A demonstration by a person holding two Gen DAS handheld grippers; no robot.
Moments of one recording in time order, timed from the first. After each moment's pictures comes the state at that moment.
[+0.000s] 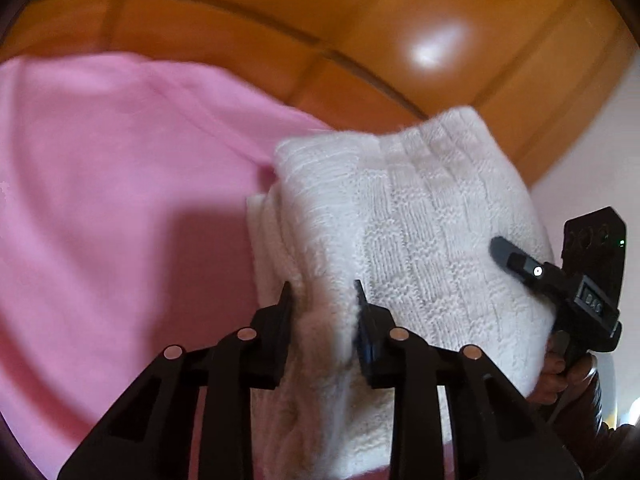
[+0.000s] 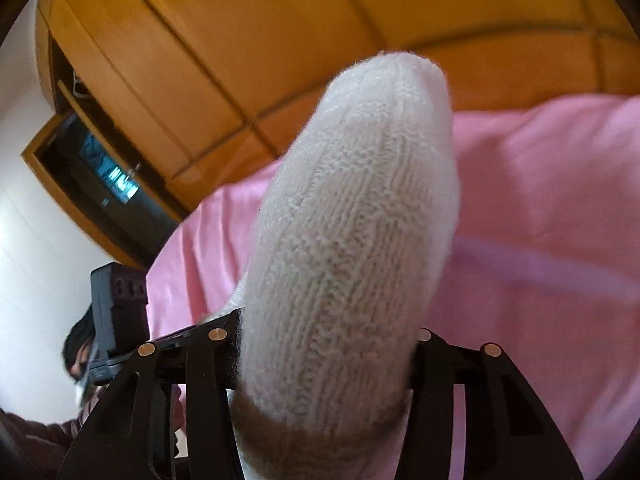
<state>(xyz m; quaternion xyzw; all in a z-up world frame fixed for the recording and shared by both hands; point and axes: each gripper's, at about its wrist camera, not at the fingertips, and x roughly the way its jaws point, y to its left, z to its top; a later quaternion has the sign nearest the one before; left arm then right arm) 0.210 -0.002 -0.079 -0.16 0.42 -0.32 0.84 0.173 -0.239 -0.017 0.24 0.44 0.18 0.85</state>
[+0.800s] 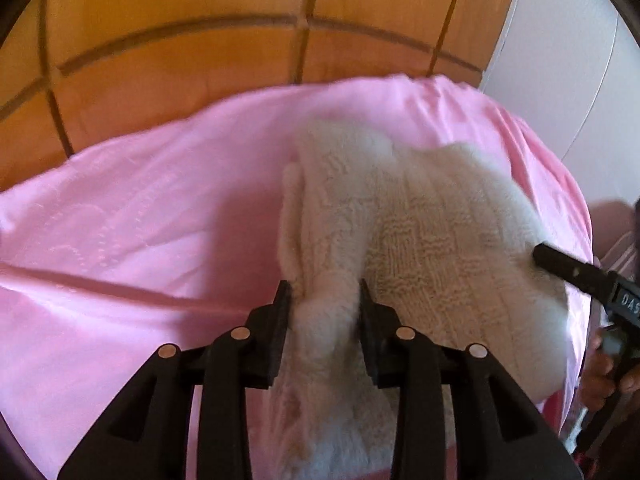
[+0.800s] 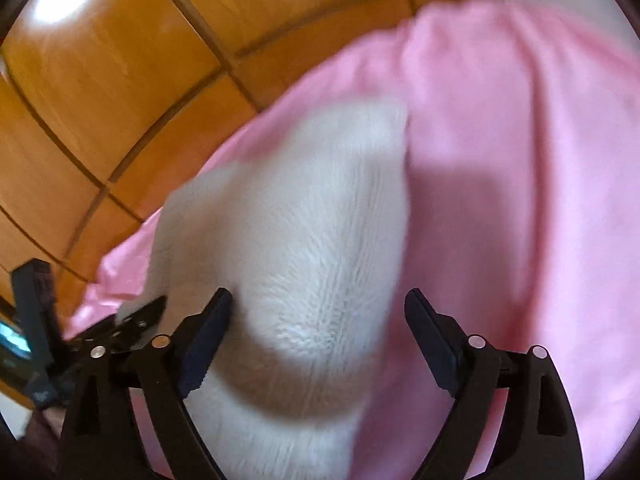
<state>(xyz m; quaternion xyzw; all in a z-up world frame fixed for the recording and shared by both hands) 0.218 -0.313 -0.086 0.09 0.40 -0.37 0.83 0.080 -0.449 -0.056 0.28 0.42 -0.18 0.85</state>
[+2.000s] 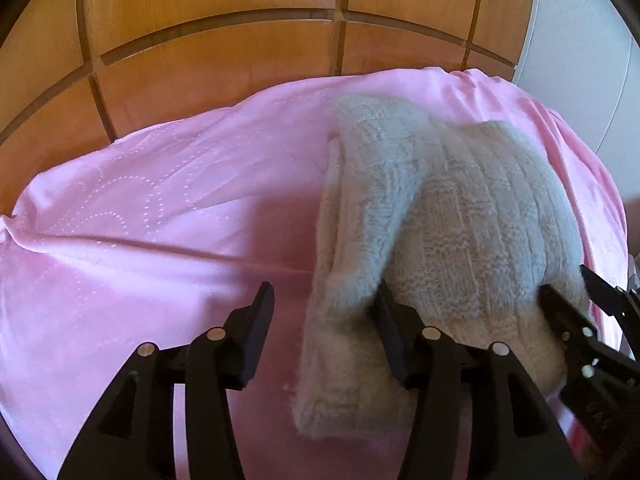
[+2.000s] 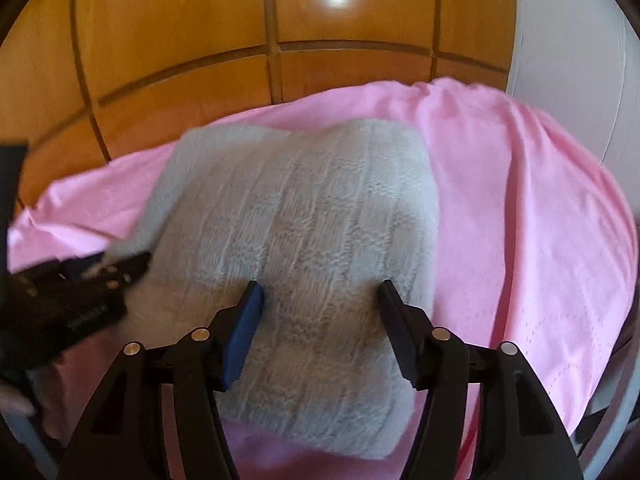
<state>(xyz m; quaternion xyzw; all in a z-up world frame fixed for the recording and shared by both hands) 0.212 -0.294 -0.108 0.12 0.40 -0.30 0.86 0.070 -0.386 -0.066 0.09 0.44 -0.25 0.86</state>
